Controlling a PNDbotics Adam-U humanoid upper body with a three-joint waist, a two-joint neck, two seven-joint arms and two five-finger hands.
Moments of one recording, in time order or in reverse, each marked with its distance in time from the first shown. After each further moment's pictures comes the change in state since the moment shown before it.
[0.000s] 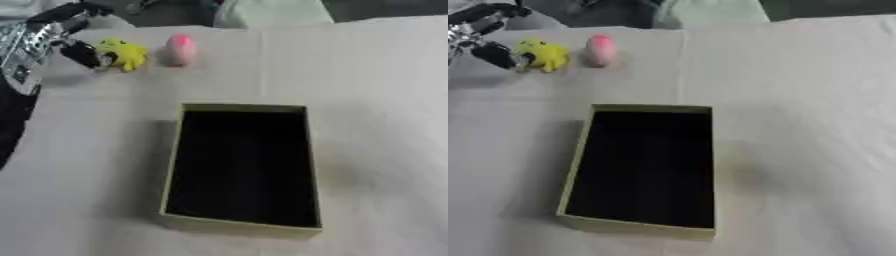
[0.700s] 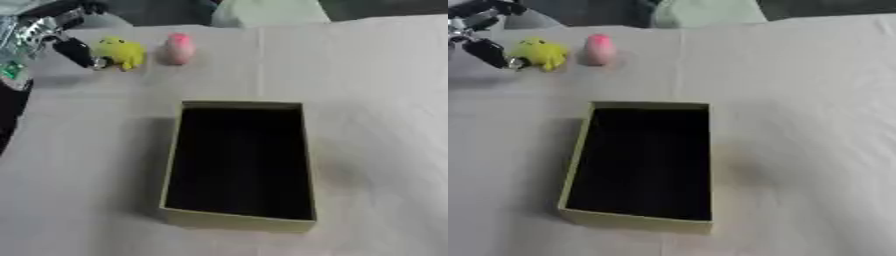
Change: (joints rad) left arm 0.003 -0.006 -0.010 -0.016 0.000 0.007 -0.029; right arm 0.013 0.000 0.000 0.000 0.000 0.002 0.000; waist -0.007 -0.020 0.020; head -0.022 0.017
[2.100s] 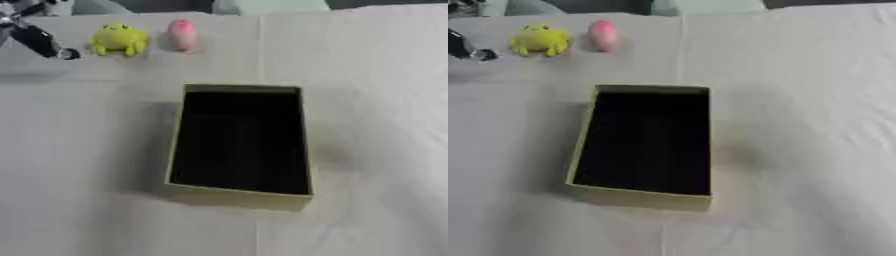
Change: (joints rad) left arm 0.061 0.049 0.003 -0.019 -0.006 -0.048 -0.013; right arm 0.027 -0.001 0.000 0.000 0.004 0.005 0.005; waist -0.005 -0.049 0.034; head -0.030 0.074
